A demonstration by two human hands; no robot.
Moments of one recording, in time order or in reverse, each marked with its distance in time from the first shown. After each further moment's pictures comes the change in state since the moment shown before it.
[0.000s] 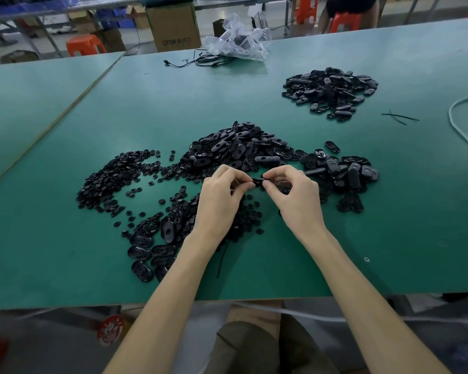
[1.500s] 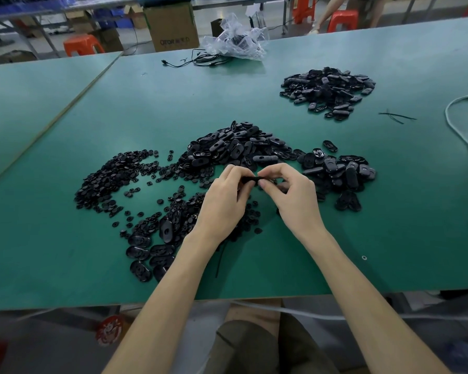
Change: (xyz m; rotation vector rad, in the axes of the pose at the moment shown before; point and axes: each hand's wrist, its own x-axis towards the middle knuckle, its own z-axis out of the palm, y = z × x) left_hand 0.000 -0.004 0.007 0.079 -0.078 0.135; right_hand 0.002 0.003 -0.001 0.103 -0.065 -0.006
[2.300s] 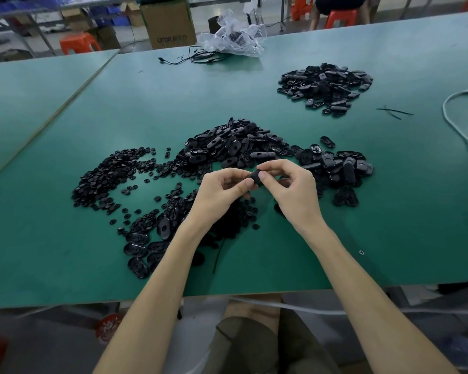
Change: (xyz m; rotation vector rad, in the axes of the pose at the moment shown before) left_hand 0.005 -0.001 -0.015 -0.620 -0.151 -0.319; right_hand -0.001 -0.004 -0.003 0.063 0.064 0.005
